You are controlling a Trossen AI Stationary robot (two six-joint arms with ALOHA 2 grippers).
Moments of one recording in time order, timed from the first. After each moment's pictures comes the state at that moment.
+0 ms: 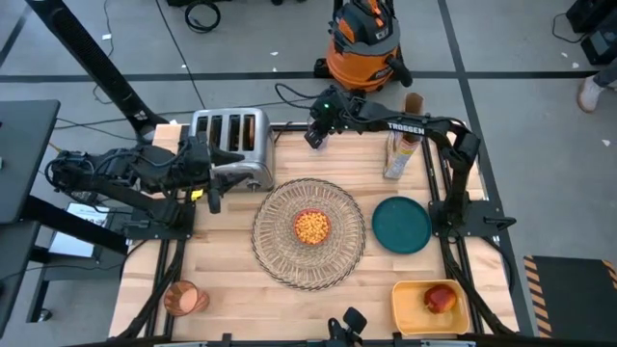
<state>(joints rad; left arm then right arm) -0.23 0.92 1.25 -0.55 -0.53 -0.20 -0.52 1.88 1.57 -0.44 0.06 0.14</state>
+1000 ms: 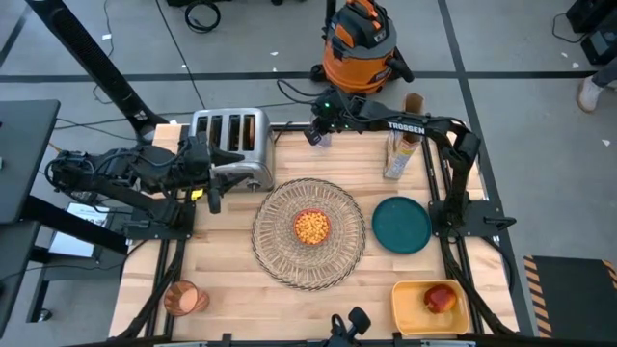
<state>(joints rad) -0.23 0.92 1.25 -0.55 -0.53 -0.21 -0.53 1.88 1.57 -0.44 0.09 0.25</state>
